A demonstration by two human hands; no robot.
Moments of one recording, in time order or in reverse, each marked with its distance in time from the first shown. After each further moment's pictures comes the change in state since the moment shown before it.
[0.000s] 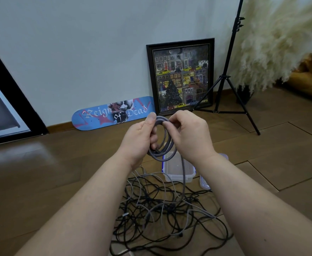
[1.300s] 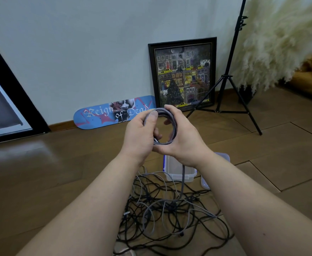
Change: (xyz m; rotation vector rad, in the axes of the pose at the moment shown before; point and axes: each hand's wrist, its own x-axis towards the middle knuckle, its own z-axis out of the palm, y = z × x) left_hand 0.004 -0.001 0.004 0.021 0.152 0.183; right_hand -0.006 -0.002 0.002 0.390 -0.397 0.196
